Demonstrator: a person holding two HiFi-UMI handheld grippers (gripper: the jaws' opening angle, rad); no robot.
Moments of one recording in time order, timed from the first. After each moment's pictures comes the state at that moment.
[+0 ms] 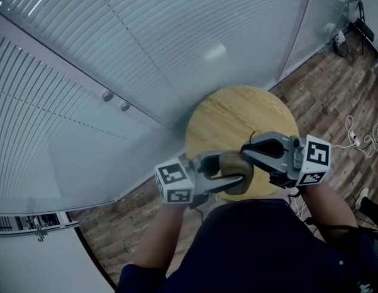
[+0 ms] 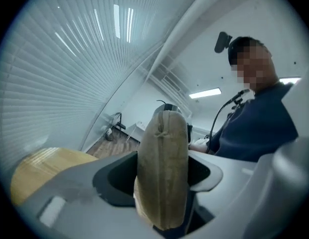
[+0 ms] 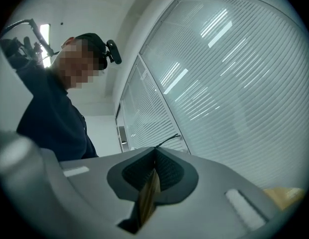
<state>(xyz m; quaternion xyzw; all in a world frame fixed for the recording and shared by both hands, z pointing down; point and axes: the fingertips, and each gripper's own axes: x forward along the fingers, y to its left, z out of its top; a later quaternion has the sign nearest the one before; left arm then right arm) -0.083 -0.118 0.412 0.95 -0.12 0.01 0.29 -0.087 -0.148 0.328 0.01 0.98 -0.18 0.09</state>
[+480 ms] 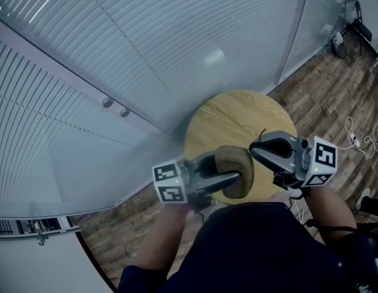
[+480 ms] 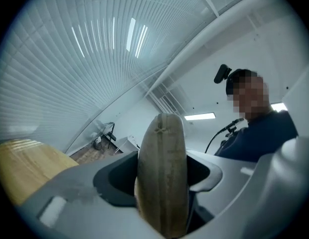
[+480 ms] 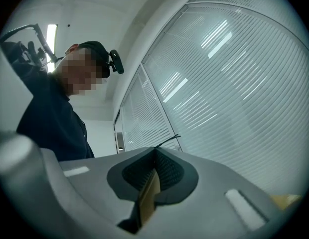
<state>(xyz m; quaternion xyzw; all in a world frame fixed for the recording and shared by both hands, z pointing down) -0.087 -0.131 0.369 0.93 -0.10 -0.12 0.34 -0.061 -0.155 0.302 -0.01 0.98 -0.16 0.14</state>
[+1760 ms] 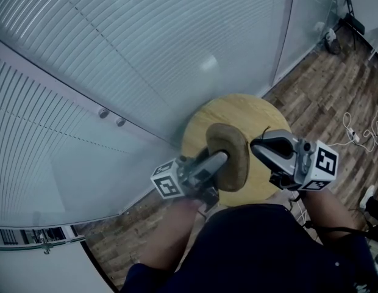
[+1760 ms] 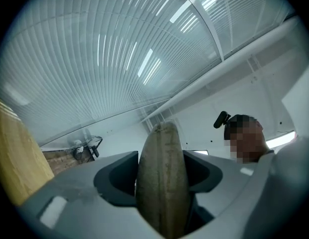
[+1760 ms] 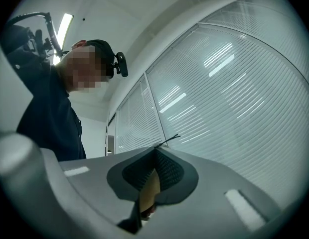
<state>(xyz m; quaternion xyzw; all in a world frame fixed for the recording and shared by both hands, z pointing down) -0.082 -0.174 0.311 0.85 -0.09 -0.33 0.41 -0.025 -0.160 0.269 -0.07 0.97 -0.10 0.19</state>
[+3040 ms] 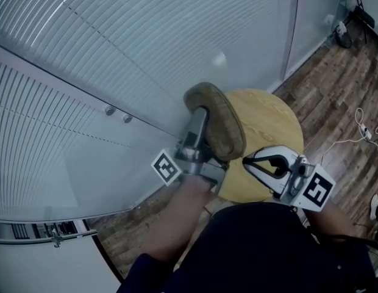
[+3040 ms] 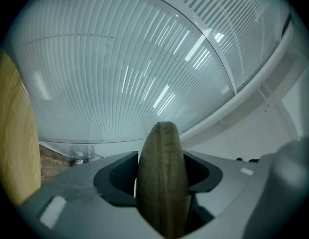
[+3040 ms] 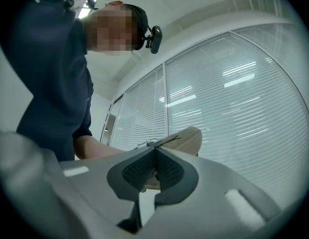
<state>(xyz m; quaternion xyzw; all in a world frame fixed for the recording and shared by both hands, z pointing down) -0.106 -0.239 0.281 0.72 -0.18 -0.48 0.46 -0.036 -0.116 0.287 -0.10 0.98 0.04 0.15</state>
